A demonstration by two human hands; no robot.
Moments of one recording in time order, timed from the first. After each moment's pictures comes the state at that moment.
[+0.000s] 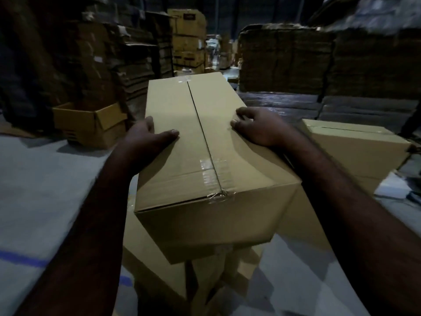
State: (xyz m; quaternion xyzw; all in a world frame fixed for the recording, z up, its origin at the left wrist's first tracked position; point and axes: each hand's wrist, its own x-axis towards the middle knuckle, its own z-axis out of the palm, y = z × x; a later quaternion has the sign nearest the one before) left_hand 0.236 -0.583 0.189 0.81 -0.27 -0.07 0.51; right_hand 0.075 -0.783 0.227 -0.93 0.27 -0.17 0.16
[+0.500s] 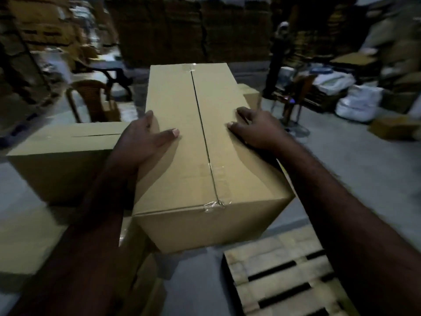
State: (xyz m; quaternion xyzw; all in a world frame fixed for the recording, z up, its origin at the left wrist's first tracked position) left_hand -0.011 -0.687 0.157 0.74 -0.53 -0.14 0.40; right_hand -0.251 -0.795 0.169 -0.80 0.53 -0.24 0.15
